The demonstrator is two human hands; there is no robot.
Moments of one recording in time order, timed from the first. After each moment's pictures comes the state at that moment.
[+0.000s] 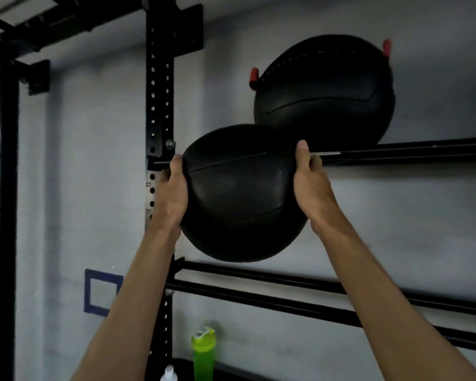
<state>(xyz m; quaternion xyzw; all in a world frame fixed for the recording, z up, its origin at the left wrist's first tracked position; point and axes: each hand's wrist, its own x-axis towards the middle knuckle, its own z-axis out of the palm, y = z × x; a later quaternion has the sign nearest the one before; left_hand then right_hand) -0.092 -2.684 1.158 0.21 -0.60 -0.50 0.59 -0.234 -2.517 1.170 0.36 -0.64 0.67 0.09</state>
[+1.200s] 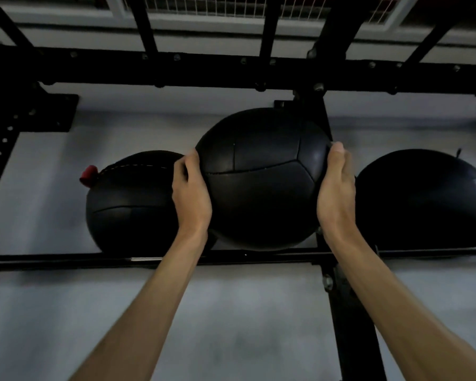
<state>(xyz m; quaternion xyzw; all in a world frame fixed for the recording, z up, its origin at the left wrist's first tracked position) -0.316 -2.407 1.323 -0.19 -0.49 -0.57 0.63 -0.388 -2.224 1.316 0.32 -0.45 0.70 0.45</state>
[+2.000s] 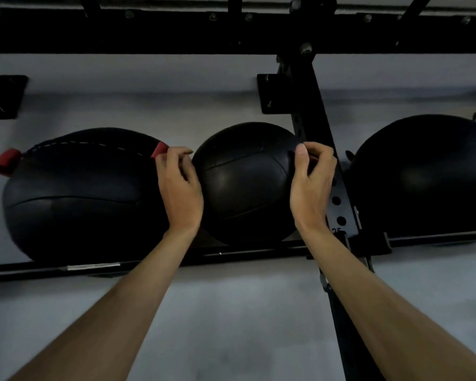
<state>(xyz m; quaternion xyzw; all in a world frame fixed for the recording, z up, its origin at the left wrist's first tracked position) -0.471 -2.441 1.352 -0.16 -0.50 -0.25 0.81 -0.539 -2.253 1.334 0.33 -0.38 0.68 0.54</state>
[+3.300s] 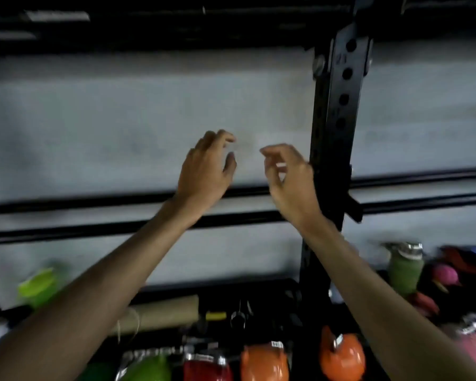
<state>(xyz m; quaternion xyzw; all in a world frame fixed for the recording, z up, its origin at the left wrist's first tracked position) -0.436 -2.406 1.020 -0.06 -0.85 -0.14 0.50 -0.500 -2.243 0.989 0.37 -0.68 0.52 0.36</state>
